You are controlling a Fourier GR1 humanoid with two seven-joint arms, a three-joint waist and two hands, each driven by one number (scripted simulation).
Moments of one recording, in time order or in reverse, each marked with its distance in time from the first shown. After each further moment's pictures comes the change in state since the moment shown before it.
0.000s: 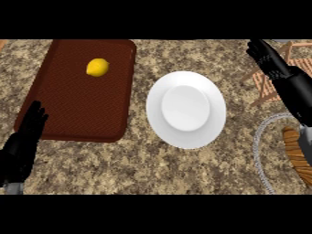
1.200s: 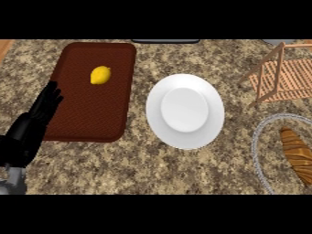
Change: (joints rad) left arm -0.126 0.038 -0.046 -0.081 0.001 -0.115 0.083; right arm 0.173 -0.454 -0.221 0.512 -0.103 0.683 -0.461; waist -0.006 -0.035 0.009
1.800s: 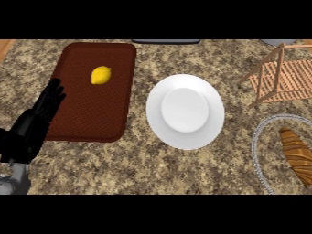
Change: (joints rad) left arm -0.029 -0.020 0.001 0.010 -0.020 0.000 0.022; right arm 0.017 -0.144 0.146 -0.070 0.267 -0.182 -0.197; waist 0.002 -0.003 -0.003
